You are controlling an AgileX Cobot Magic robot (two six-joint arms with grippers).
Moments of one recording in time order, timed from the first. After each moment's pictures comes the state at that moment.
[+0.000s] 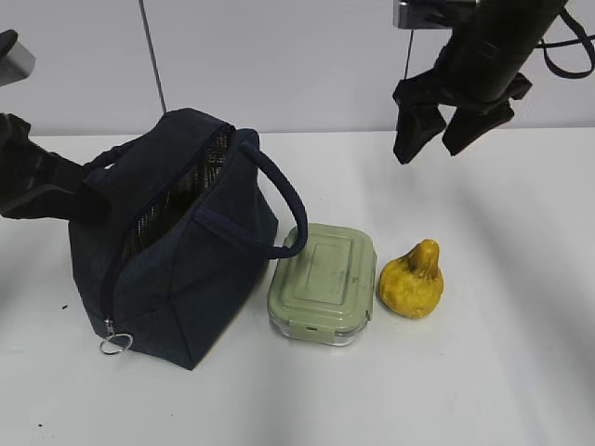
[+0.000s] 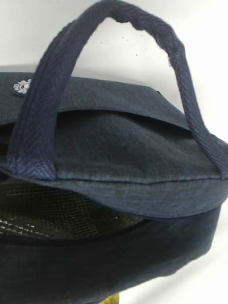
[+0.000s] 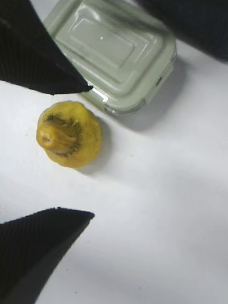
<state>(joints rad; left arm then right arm) -0.09 1.43 -0.91 -0.74 0.75 0.74 0.19 1.95 -1.77 0.21 1.22 -0.23</state>
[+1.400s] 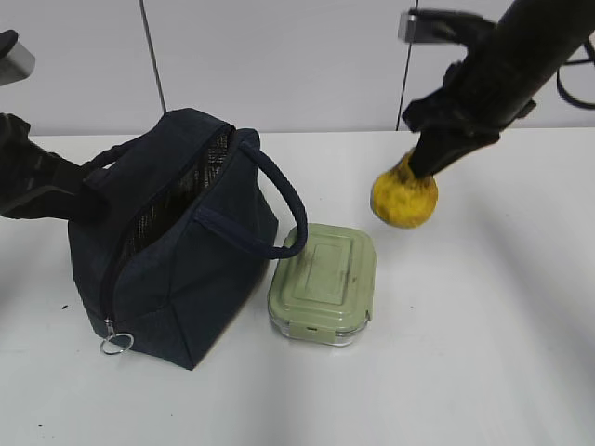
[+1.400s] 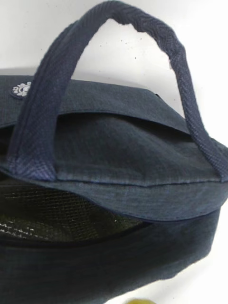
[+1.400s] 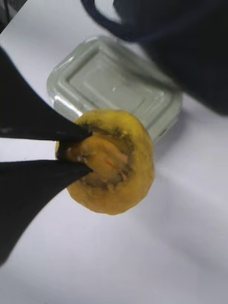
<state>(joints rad) -0.09 1.43 -0.91 -0.74 0.74 0.74 0.19 1.80 -1.55 0.34 1.09 -0.39</state>
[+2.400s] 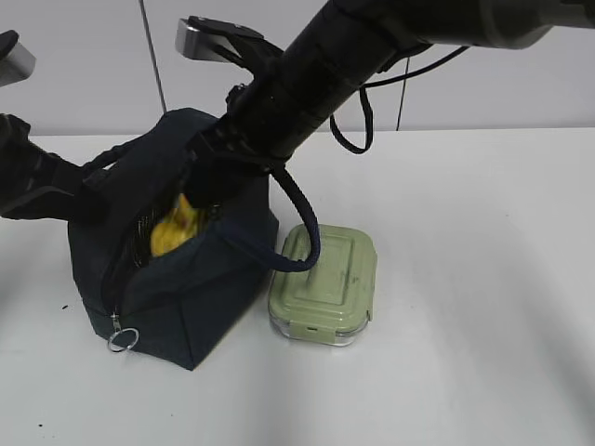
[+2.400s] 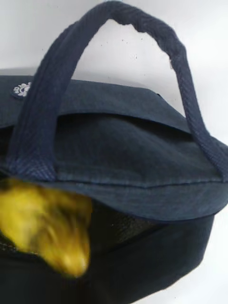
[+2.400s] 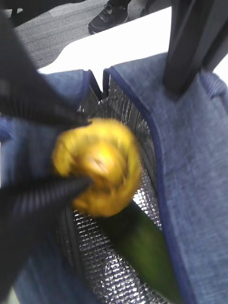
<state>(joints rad) -0.09 1.43 -0.91 -0.74 0.74 0.74 0.51 2.02 -1.74 0.72 0.99 -0.66</state>
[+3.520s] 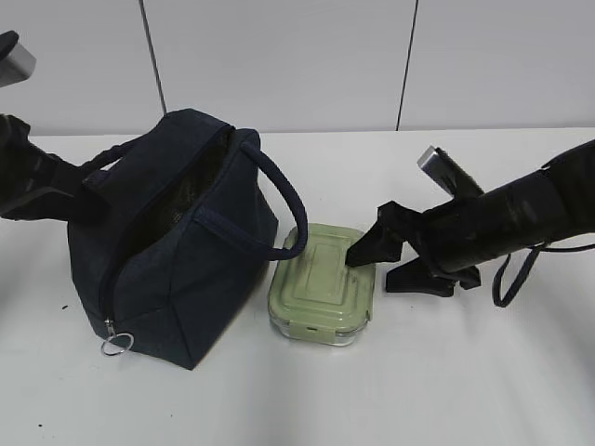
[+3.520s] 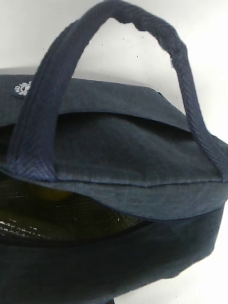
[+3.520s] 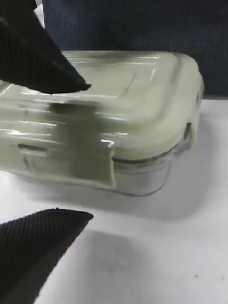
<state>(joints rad) -0.09 1.43 -0.91 -0.73 0.75 0.74 0.12 1.94 -0.99 1.38 0.70 -0.90</state>
